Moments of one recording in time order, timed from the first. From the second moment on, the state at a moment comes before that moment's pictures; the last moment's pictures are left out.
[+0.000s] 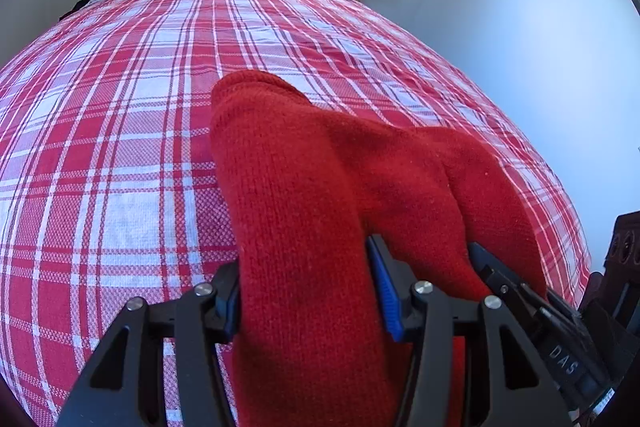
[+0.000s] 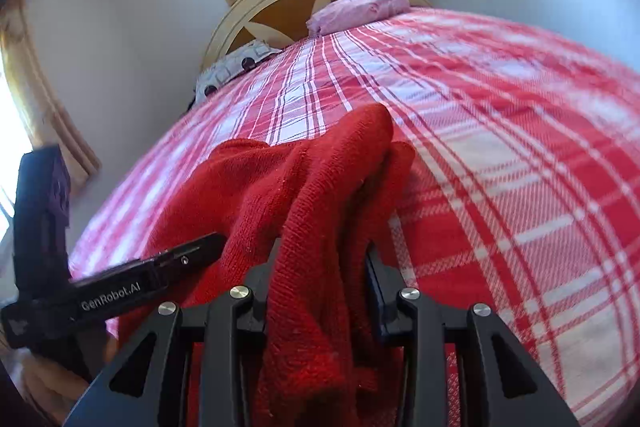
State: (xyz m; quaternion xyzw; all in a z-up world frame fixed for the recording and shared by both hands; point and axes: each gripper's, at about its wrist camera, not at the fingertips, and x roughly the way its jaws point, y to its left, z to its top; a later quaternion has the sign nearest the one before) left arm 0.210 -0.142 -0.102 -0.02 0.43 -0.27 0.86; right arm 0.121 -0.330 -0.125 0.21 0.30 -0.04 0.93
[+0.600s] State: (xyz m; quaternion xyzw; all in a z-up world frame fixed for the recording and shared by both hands) left arm 0.191 -0.141 -0.081 0.00 0.41 -0.25 0.88; right arm 0.096 -0.305 -0.096 0.17 0.27 -0.07 0.94
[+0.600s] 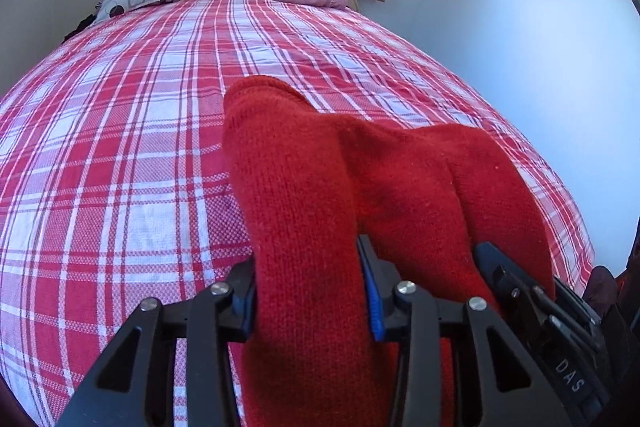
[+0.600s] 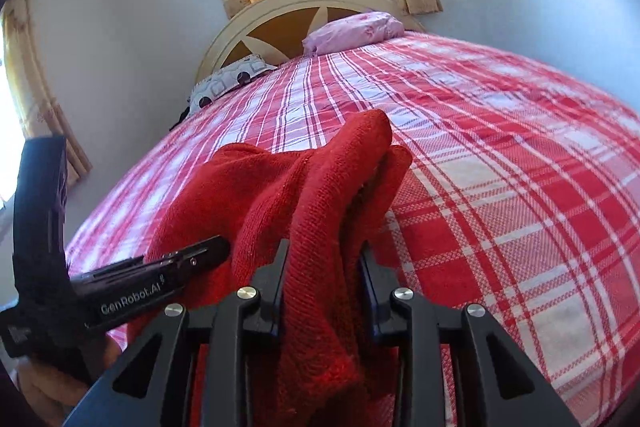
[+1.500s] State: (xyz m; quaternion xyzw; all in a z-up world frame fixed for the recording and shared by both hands) left arm 0.189 -0.060 -0.069 -0.02 0.41 -0.20 0.89; right arm 0.103 -0.221 -0.065 0.14 0.28 0.00 0.95
